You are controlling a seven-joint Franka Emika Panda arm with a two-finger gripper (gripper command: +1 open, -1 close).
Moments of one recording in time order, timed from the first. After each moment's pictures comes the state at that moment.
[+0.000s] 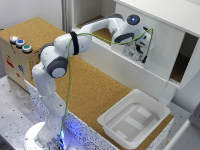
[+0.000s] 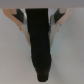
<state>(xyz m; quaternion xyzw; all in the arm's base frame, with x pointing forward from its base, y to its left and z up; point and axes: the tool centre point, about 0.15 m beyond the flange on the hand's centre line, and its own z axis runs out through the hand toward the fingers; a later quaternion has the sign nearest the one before) 0.565 -0.203 0.587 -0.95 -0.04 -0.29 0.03</state>
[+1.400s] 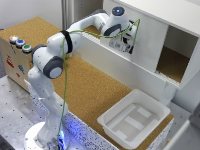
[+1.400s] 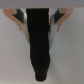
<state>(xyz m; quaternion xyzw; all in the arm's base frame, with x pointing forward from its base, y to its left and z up) 0.564 -0.096 0.588 -0.95 -0.07 -0.29 0.02</state>
